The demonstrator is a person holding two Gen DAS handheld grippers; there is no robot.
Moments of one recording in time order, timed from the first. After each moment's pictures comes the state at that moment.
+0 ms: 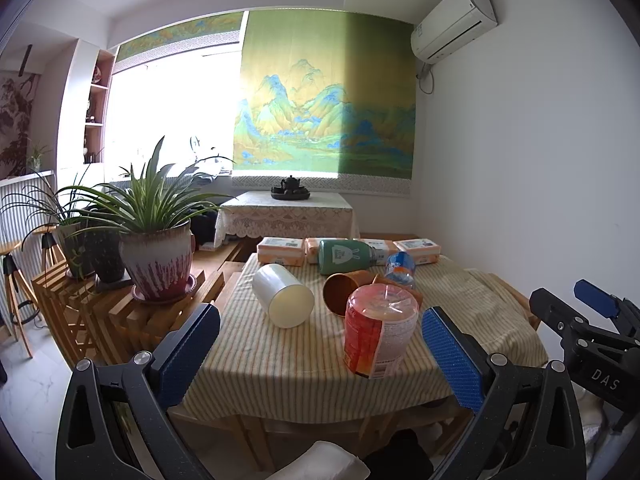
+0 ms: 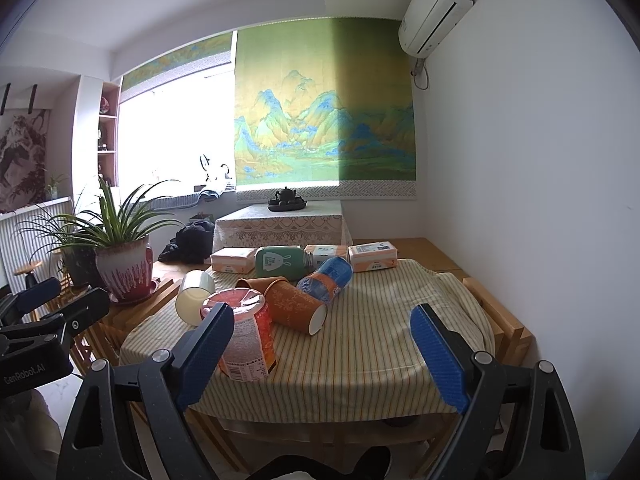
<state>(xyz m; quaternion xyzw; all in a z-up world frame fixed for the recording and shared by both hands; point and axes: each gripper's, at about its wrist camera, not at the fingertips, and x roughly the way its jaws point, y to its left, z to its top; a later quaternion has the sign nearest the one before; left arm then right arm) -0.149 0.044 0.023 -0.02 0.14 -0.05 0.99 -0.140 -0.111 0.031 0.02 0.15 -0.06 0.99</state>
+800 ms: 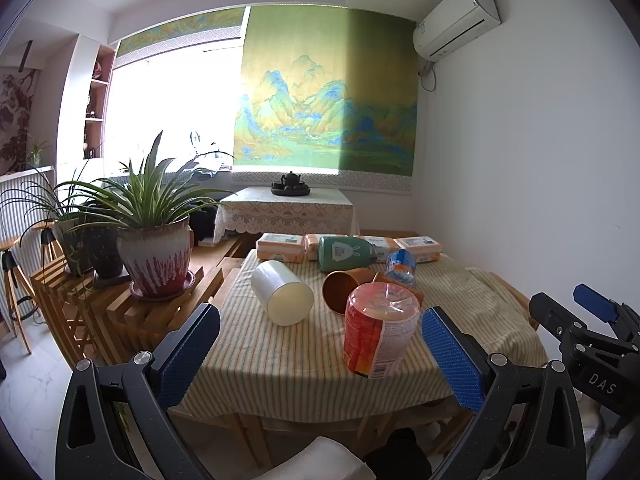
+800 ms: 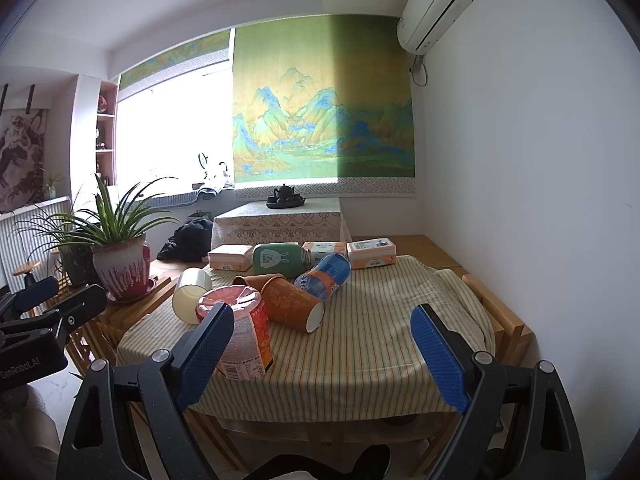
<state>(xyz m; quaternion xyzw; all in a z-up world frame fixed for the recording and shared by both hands) -0.144 0.045 0.021 -0.03 0.15 -0.05 0.99 -0.137 -0.112 0.029 0.02 0.16 -0.06 0.99</state>
